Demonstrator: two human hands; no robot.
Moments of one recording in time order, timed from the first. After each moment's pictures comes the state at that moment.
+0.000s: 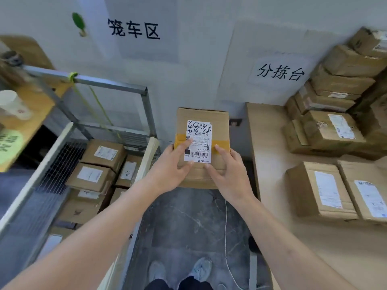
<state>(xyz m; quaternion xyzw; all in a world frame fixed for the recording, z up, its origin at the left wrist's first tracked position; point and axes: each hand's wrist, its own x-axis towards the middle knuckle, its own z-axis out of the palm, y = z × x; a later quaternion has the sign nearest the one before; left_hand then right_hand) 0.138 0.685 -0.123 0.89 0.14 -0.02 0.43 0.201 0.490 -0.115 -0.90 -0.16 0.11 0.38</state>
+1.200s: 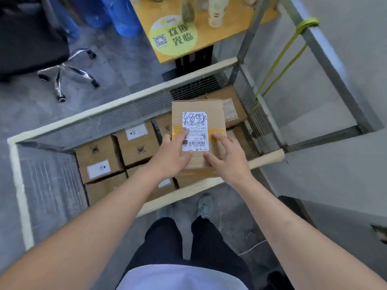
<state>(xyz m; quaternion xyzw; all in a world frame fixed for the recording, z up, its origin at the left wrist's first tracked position) -0.028 0.894 -0.244 0.62 0.63 0.03 0.46 0.173 0.860 -0.257 -0.71 -0.55 0.40 0.19</state>
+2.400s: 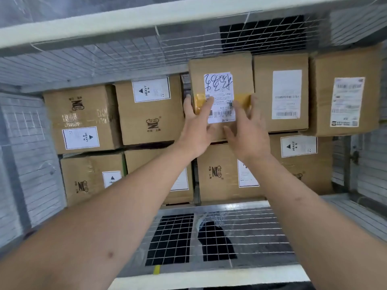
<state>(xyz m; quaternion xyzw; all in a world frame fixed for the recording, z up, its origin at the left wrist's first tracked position) -0.112 1.027 -0.612 0.50 0.70 0.10 0.49 0.050 1.048 -0.615 -0.65 -0.68 0.32 -0.05</state>
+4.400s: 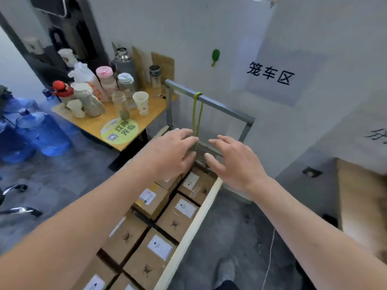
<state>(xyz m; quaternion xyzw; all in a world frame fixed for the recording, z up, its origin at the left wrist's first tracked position) -0.056 0.929 -0.016 0.98 0.18 0.03 0.11 0.085 0.773 -0.007 -0.85 -0.51 0.05 0.12</state>
